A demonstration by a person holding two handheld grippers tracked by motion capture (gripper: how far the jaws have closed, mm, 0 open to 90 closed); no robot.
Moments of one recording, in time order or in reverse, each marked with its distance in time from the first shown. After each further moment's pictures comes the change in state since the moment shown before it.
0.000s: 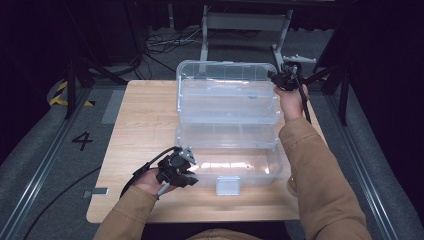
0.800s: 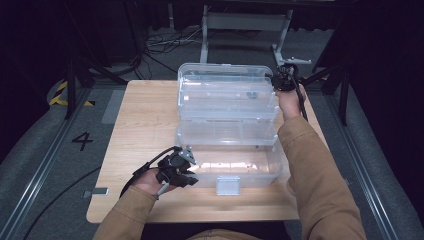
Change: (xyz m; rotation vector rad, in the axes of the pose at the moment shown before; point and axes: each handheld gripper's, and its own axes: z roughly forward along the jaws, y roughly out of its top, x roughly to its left) left arm 0.001 0.000 -0.001 0.002 -0.005 0.013; right arm -0.011 -0.010 0.025 0.043 0.037 -0.003
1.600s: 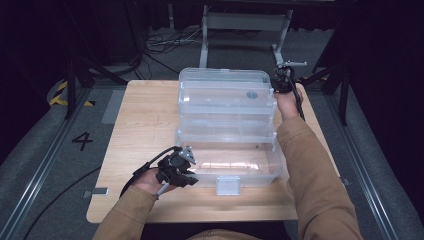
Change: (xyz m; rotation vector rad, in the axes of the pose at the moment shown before) left arm 0.000 0.000 0.000 0.004 -0.002 -0.011; right arm -0.008 -0.011 0.021 0.072 0.018 0.020
